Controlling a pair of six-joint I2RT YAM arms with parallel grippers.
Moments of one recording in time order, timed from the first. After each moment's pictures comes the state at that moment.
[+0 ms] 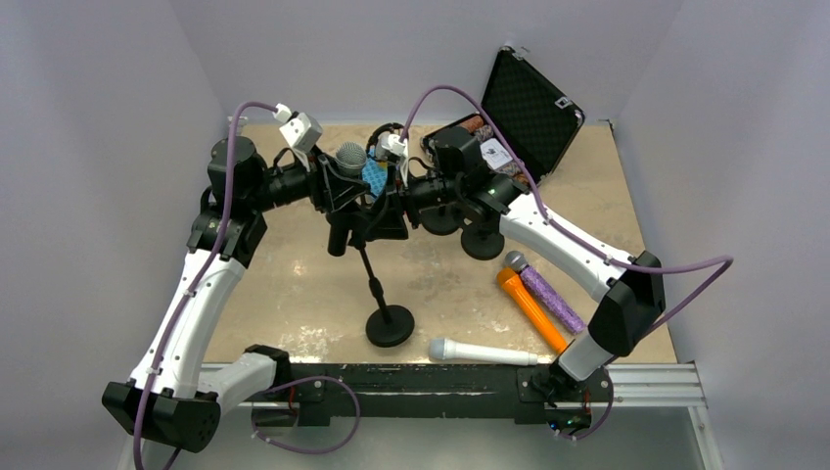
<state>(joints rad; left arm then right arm) -0.22 1.06 1.20 -0.25 0.82 -0.12 0.75 1.60 1.48 -0.22 -0.88 0.07</state>
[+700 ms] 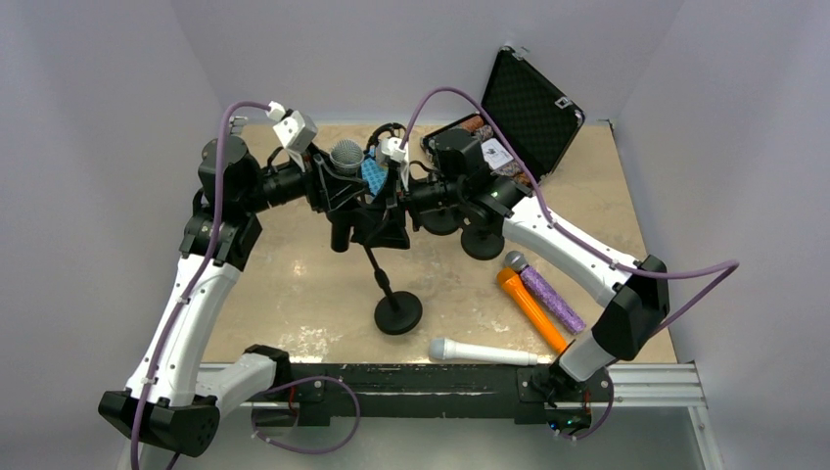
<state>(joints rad) -0.23 1.04 1.24 -0.26 0.83 -0.12 0.76 1.57 1.48 -0.25 -0.85 -0.03</state>
